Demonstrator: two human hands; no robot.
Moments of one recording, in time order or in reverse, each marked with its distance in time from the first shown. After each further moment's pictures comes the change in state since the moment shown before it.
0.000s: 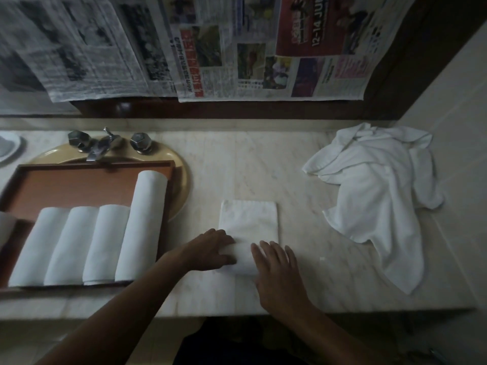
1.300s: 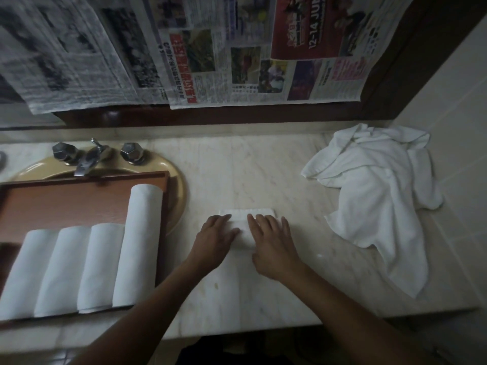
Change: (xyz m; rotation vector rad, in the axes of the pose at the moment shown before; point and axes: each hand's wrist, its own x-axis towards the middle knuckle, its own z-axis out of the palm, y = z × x) left_hand 0.031 0.003 -0.005 -0.229 0.465 -0.131; right_hand 0.102 0.015 -0.017 -0.119 -0.061 0.030
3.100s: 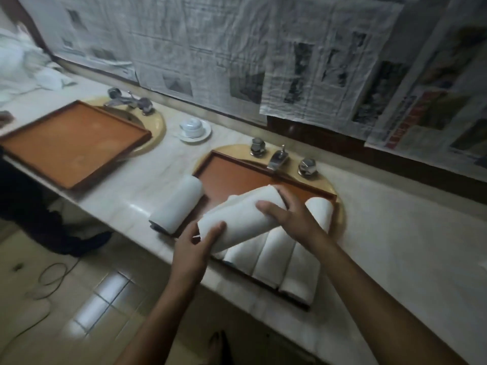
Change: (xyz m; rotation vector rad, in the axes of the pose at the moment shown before) left_hand -0.237 -0.161 -0.230 -0.931 0.848 -0.385; right_hand 0.108 -0.324 -0.141 1.192 -0.212 -0.277
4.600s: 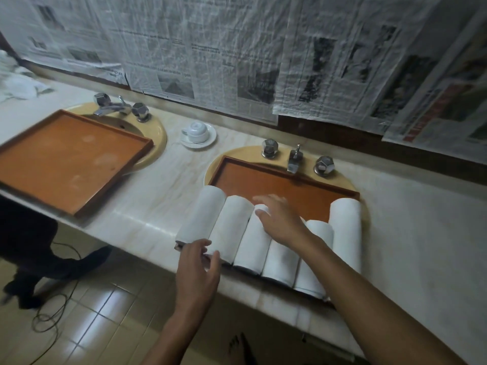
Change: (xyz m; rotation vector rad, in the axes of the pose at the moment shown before) left_hand 0.073 -0.058 -0.109 0.650 0.041 0.165; right_hand 0.089 0.004 0.126 -0.659 0.052 0.034
